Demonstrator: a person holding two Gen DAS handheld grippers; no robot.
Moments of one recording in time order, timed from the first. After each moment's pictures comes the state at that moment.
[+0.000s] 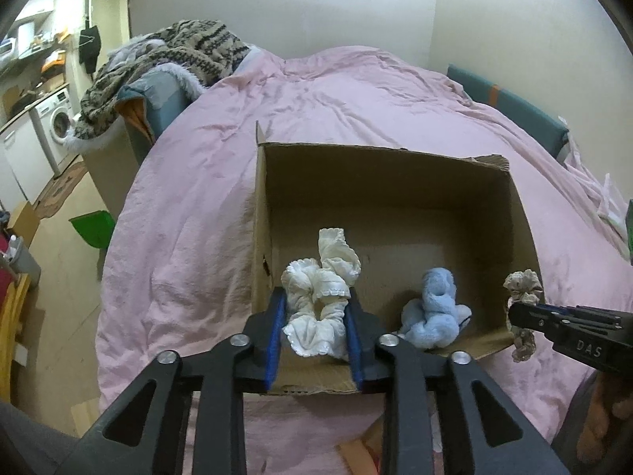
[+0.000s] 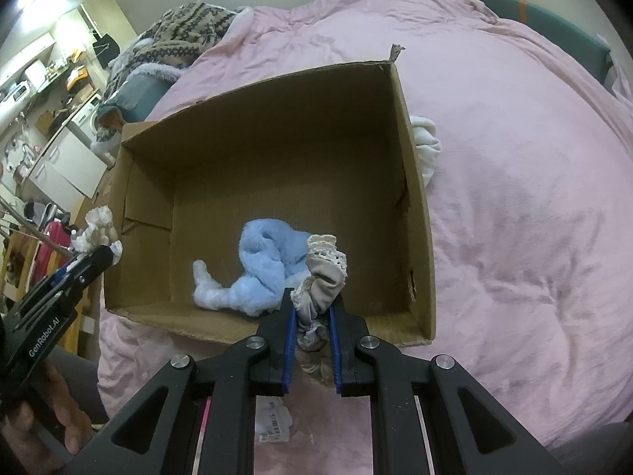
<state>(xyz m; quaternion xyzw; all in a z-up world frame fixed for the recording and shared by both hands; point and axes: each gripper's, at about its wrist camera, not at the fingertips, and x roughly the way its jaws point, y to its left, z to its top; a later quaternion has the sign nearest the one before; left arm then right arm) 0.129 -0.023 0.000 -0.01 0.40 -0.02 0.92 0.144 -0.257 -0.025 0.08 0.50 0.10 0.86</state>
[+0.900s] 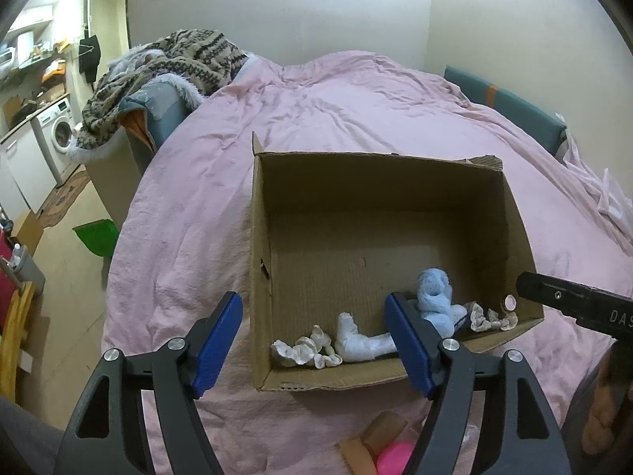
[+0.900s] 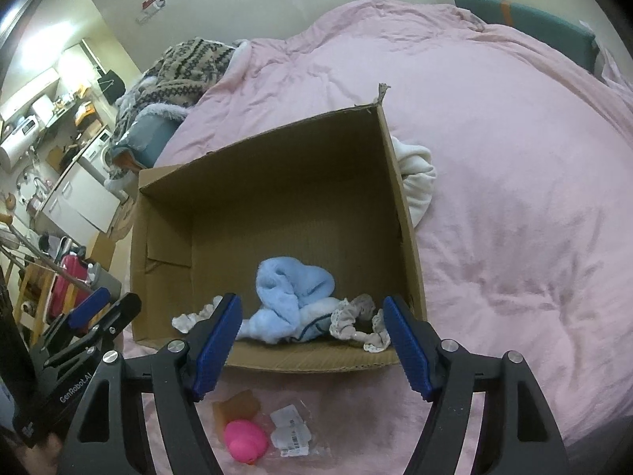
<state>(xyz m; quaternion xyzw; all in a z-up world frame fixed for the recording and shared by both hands) 0.121 -0.030 0.008 0.00 0.39 -0.02 0.92 0.138 -0.274 -0.004 0.13 0.45 0.11 0.87</state>
